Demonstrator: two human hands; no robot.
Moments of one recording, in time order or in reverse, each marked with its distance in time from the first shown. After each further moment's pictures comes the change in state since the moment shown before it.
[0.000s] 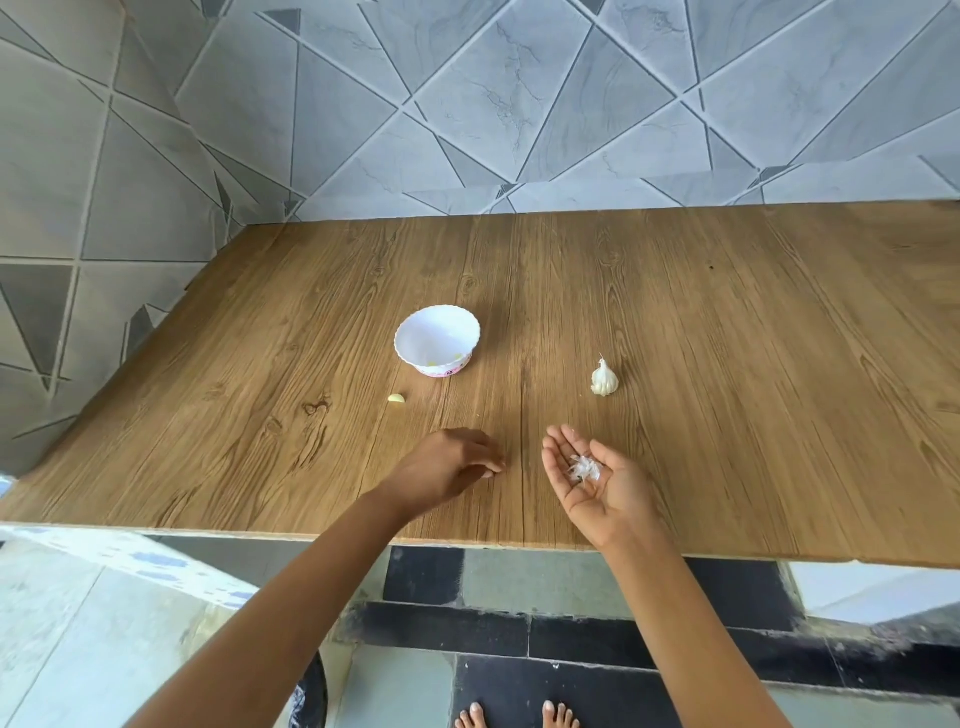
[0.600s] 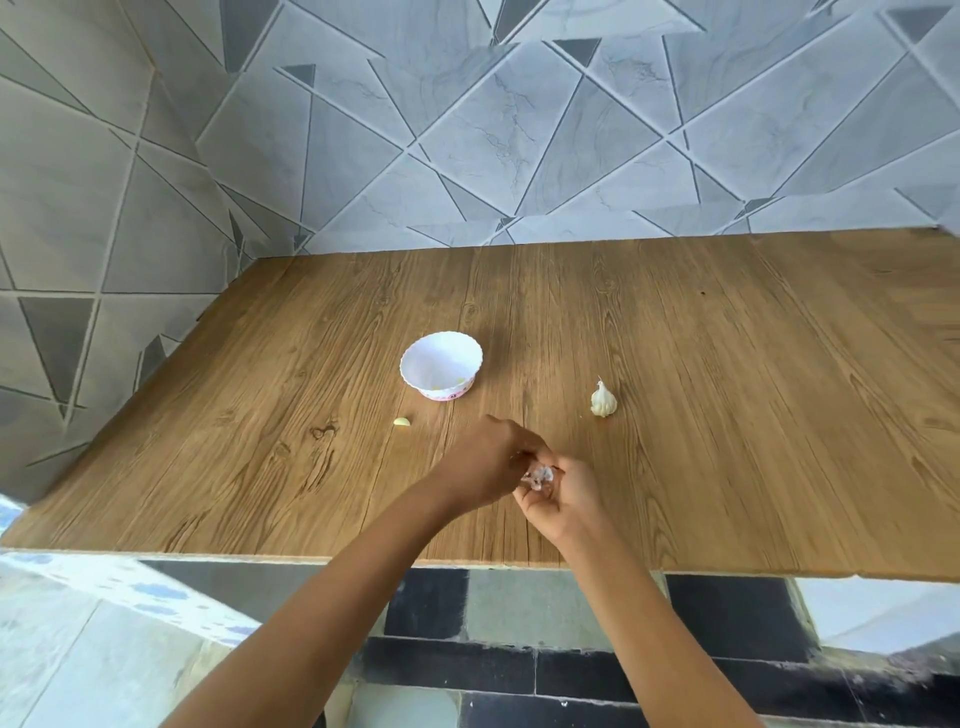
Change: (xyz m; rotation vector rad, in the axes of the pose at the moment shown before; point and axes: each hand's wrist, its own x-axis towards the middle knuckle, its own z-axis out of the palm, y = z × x) left_hand 0.040 0.058 -0.031 -0.144 -0.007 -0.197; right_hand 0.014 0.029 0.032 0.014 0.110 0.050
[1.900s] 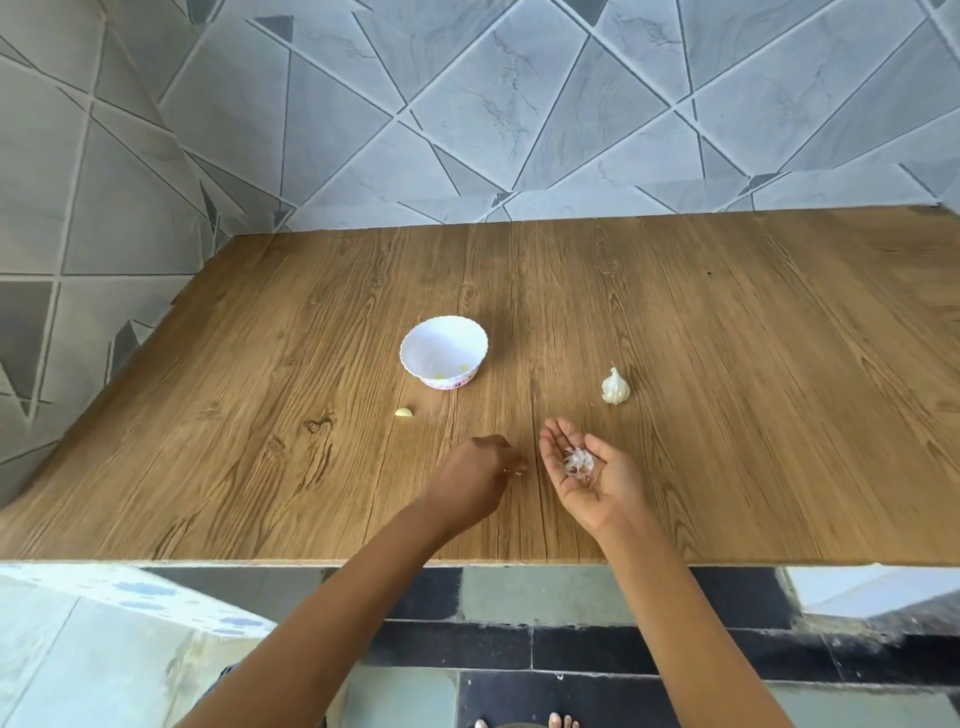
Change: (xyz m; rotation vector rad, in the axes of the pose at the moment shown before) left_hand -0.016 -0.059 0.032 0.168 0.042 0.037; right_hand 0.007 -0.015 -0.006 0.079 -0.089 -0.079
